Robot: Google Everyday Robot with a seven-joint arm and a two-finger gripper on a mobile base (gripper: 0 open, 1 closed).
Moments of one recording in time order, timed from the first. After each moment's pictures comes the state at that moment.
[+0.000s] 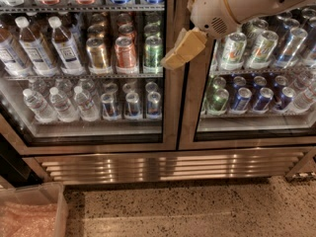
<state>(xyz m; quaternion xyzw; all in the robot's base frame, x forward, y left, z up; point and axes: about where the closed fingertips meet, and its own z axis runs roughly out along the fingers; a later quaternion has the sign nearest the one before) 0.574 -0.035 0.993 -0.61 0.66 0.14 0.41</state>
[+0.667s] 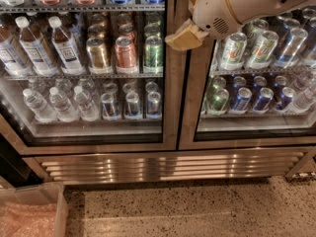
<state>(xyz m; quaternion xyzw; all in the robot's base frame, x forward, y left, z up) 0.574 -0.035 0.993 -0.61 0.66 0.14 0.41</state>
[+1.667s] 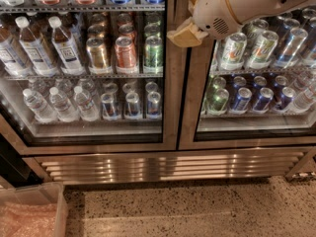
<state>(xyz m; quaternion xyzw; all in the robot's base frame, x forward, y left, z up) 0.574 -0.035 0.993 -0.61 0.66 0.14 0.41</state>
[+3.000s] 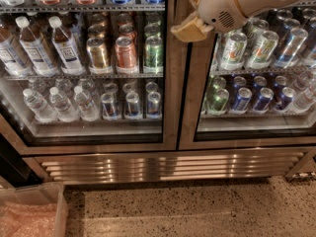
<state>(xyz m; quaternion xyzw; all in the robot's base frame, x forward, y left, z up) 0.582 -0.047 1.001 -0.61 0.66 0.14 0.41</state>
